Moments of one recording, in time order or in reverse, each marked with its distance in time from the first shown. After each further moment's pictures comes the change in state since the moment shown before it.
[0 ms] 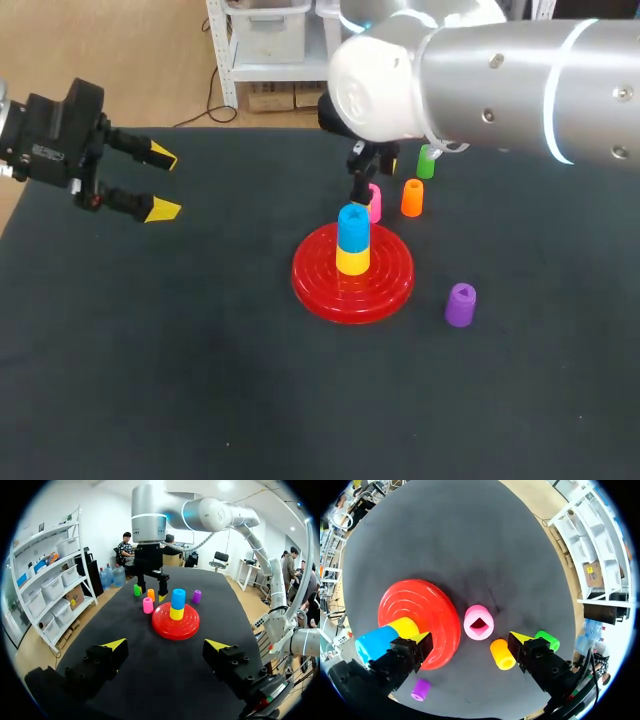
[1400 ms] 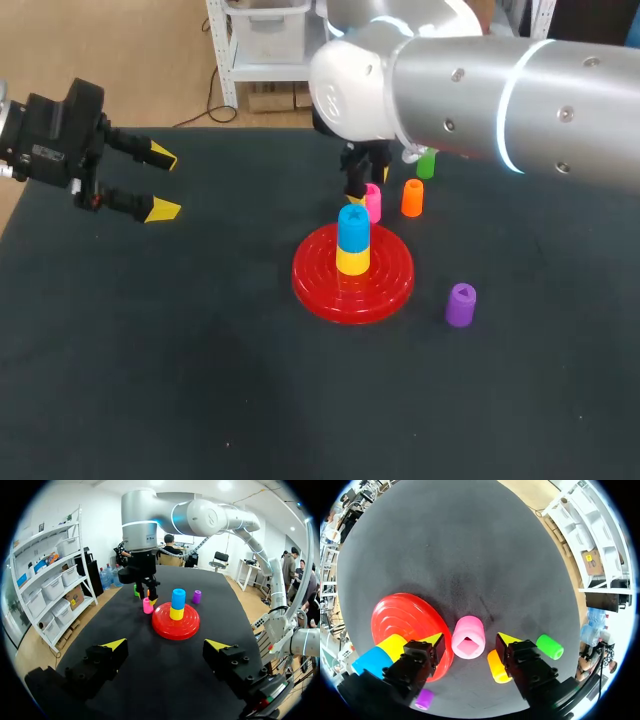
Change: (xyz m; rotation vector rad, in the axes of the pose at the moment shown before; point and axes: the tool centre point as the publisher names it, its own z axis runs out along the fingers) left arm 0.000 0.000 0.000 0.000 0.000 0.000; right arm -0.014 -0.011 0.019 -0.008 0.026 0.095
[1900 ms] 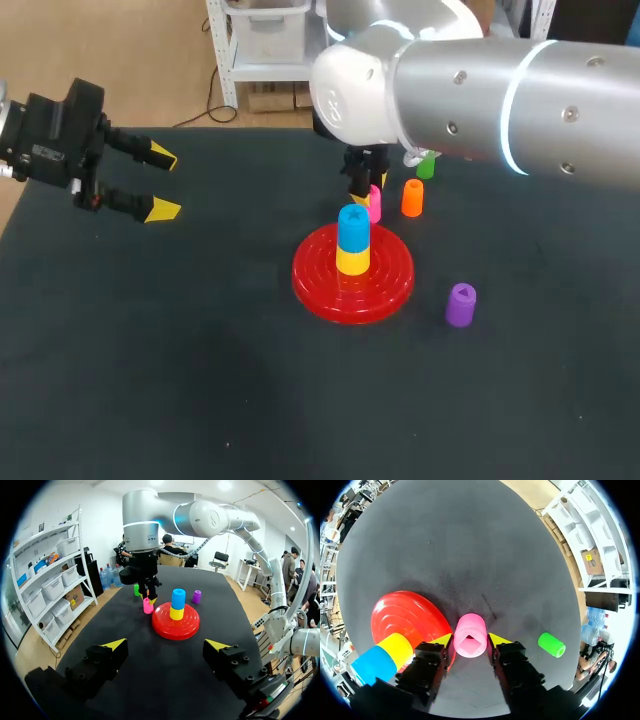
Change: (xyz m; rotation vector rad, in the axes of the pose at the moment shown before) left arm 0.000 0.000 0.000 0.000 0.000 0.000; right arm 0.003 0.004 0.001 0.007 0.011 -0.002
